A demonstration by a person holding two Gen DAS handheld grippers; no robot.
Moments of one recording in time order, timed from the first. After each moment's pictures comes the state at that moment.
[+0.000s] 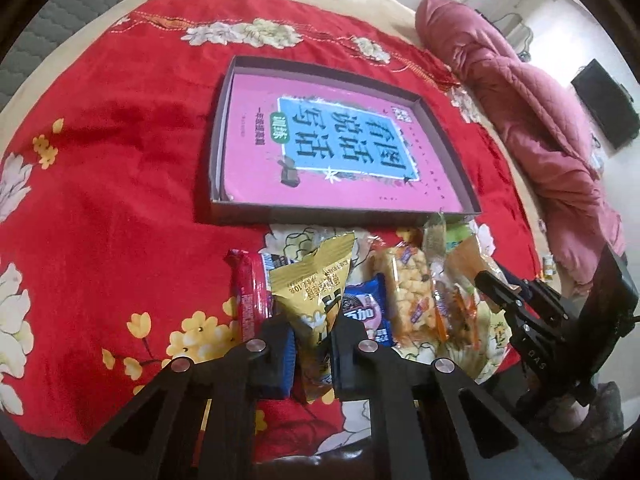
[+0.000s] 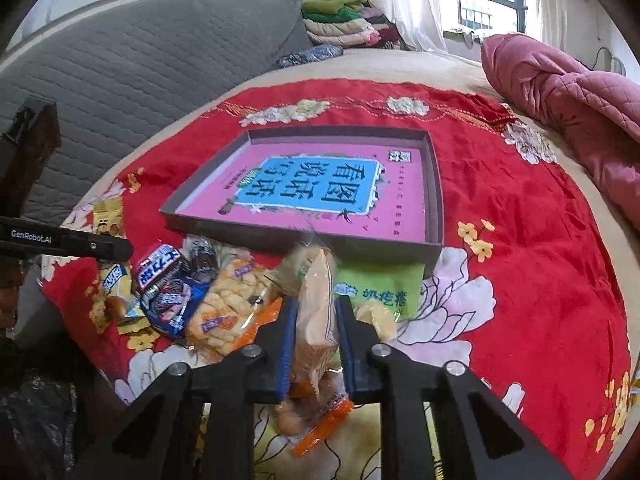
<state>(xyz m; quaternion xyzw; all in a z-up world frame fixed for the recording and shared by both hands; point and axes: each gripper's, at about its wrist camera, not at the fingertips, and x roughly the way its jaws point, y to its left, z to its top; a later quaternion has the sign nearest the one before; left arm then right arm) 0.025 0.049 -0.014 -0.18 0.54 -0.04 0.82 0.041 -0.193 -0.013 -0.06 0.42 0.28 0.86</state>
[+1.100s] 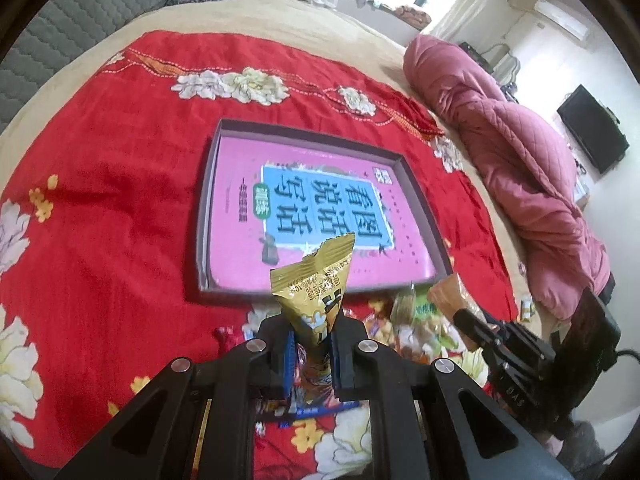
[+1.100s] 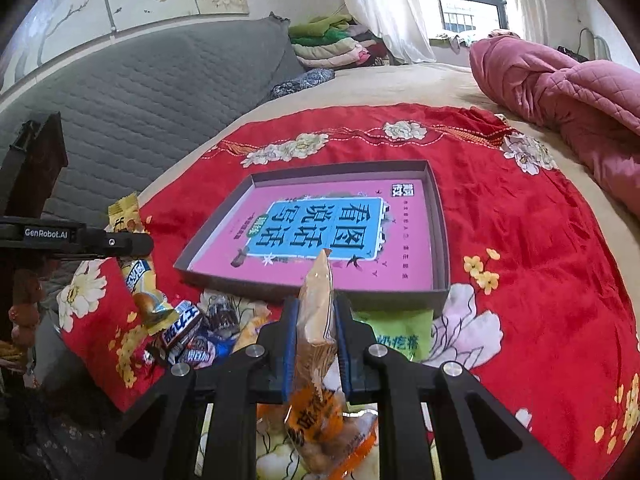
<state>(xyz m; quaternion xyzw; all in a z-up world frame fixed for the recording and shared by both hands) 0.058 0.059 0.025 -0.21 0.48 -0.04 0.85 0.059 -0.186 0.012 0.00 0.40 0.28 0.87</state>
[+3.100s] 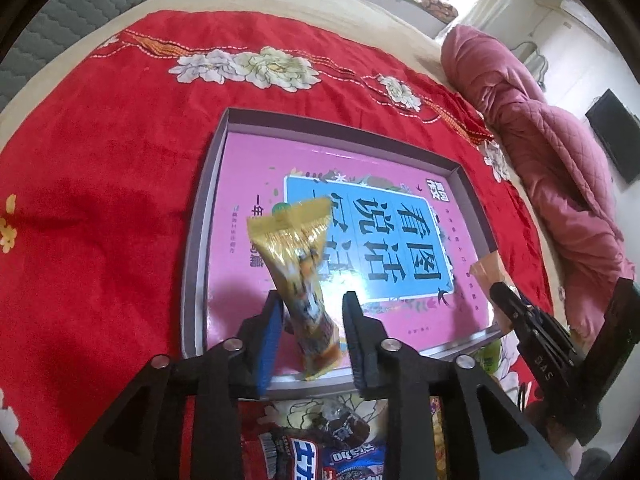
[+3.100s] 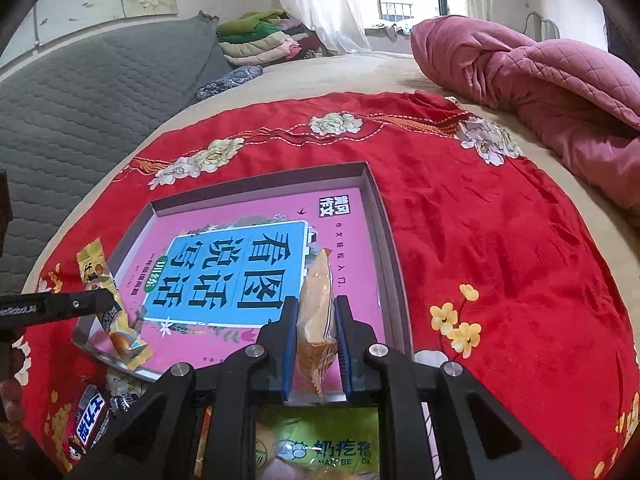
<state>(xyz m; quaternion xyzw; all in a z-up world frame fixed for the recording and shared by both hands) 0.135 0.065 -0.035 -0.20 0.50 0.00 0.84 0.151 -0.173 -0.029 0.00 0.42 0.15 0.89</state>
